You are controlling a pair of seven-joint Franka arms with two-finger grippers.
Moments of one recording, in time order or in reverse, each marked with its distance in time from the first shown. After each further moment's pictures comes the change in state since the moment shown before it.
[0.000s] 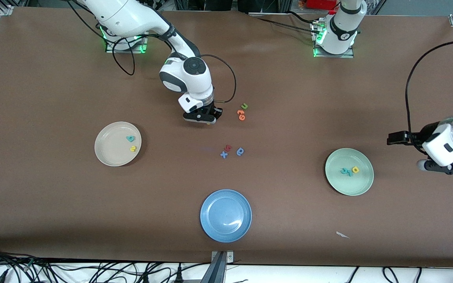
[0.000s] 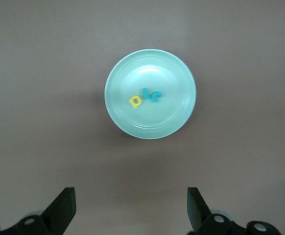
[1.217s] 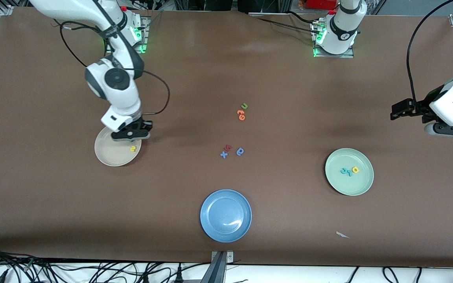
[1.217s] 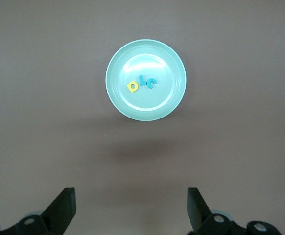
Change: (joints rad) left arm -0.156 -0.249 0.177 -0.222 -0.037 0.042 0.014; right arm -0.475 -0.303 -0.012 -0.212 -0.014 -0.123 -0.807
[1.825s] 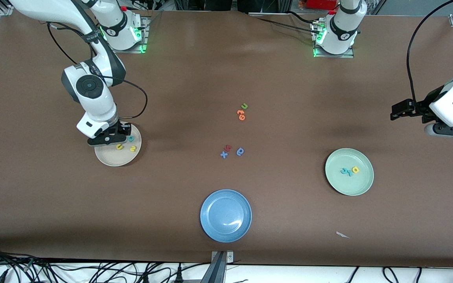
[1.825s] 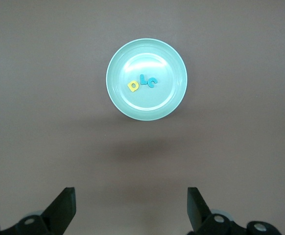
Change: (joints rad) left arm 0.002 0.000 0.001 -0.001 0.000 0.001 0.001; right arm -0.100 -0.008 0.000 -0.001 0.004 -0.011 -0.110
